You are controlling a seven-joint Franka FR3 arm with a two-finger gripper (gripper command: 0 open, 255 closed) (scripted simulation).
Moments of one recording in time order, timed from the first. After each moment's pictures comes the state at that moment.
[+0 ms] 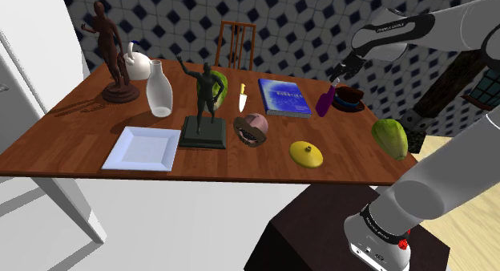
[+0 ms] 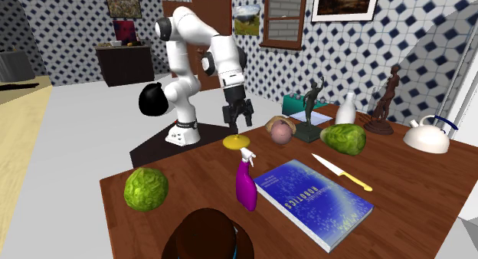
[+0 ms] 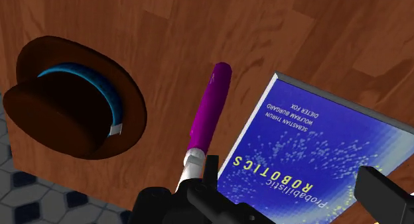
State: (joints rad) arm -0.15 -0.08 -0.51 -2.16 0.01 2.42 -0.38
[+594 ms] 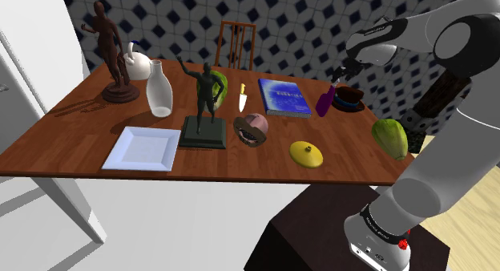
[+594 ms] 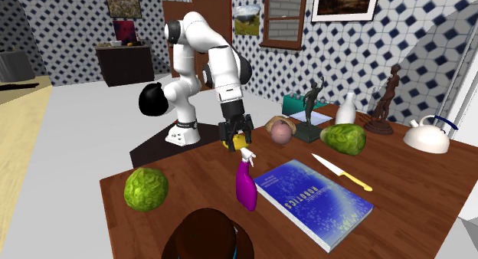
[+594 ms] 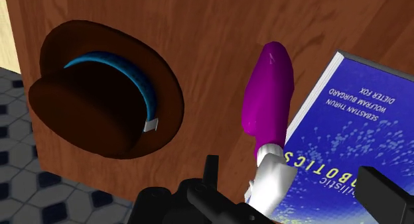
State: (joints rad) arm -0.21 0.15 -0.55 -2.00 0.19 2.49 -0.53
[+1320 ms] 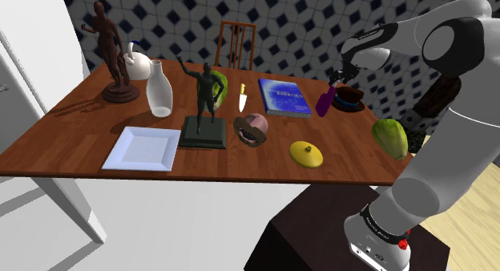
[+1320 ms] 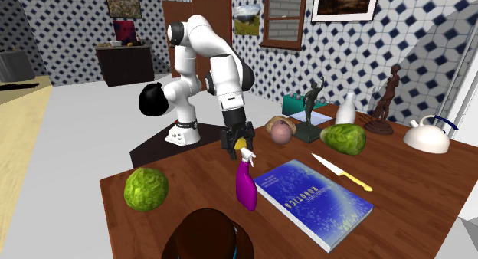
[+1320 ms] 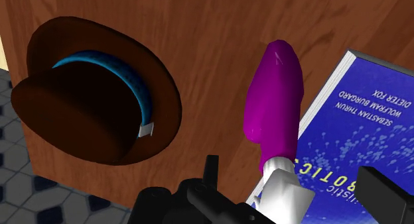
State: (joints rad) arm -0.23 0.21 -0.53 -1.99 0.25 2.53 -0.57
